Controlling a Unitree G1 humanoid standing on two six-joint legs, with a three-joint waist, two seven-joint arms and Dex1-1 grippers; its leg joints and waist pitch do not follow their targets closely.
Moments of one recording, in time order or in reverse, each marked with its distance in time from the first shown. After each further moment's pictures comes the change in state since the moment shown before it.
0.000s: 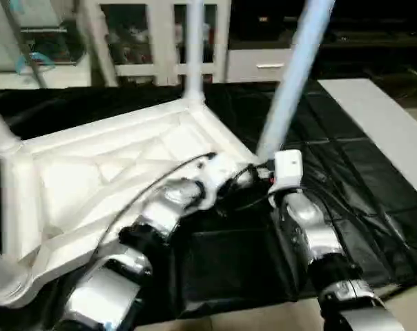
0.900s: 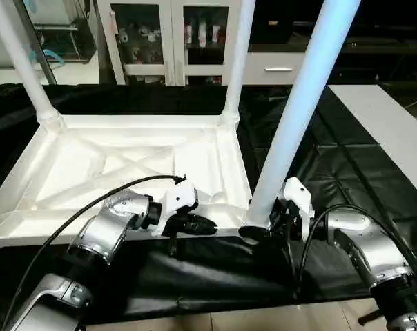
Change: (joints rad) left arm 0.210 0.265 -0.048 -0.338 -0.167 0.030 -0.646; right arm 0.179 -0.368 0.194 -0.349 0.154 0.209 0.881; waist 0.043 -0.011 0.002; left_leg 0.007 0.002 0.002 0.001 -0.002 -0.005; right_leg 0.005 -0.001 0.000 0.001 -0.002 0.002
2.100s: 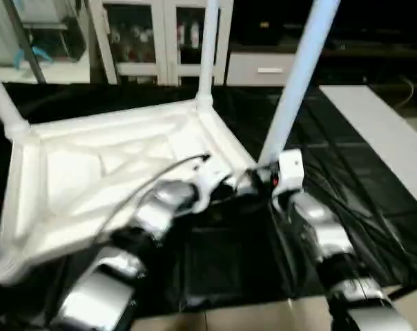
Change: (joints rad) left arm -0.246 -0.318 0.047 0.377 0.156 0.019 0.665; right arm -0.245 0.373 -0.222 0.404 -0.121 -0.084 -0.960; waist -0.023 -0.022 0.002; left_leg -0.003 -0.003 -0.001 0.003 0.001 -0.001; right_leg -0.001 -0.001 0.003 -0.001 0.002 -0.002
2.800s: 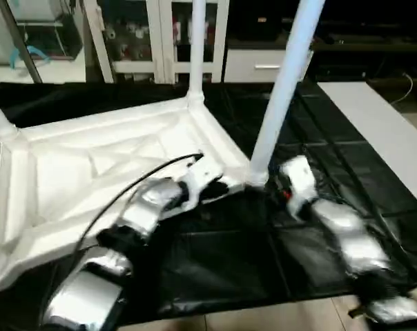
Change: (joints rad) left arm 0.083 0.159 0.003 -0.070 -0.037 -0.168 -0.300; right arm 0.234 -0.284 0.143 -0.288 0.045 -0.067 0.636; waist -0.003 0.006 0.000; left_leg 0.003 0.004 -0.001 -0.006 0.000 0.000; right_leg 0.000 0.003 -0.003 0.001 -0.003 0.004
